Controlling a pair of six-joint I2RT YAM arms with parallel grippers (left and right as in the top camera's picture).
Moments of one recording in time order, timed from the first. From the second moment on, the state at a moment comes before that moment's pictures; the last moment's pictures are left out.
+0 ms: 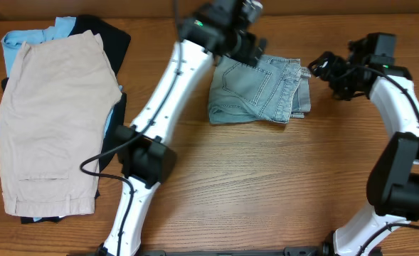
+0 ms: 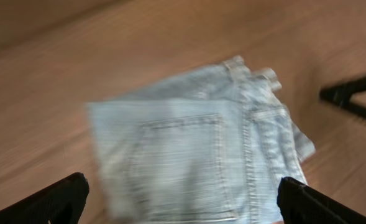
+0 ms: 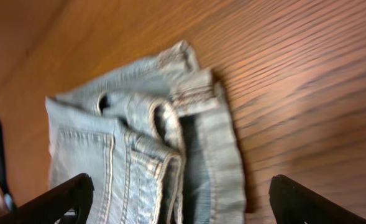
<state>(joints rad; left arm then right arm) -0.47 2.41 2.64 -1.13 0.19 -0.08 -0.17 1.94 1.45 -0.57 -0.42 0.38</state>
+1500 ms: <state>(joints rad) -0.34 2.41 2.71 -1.41 0.05 -0.05 0.00 2.12 1.42 -0.35 -0.17 0.52</state>
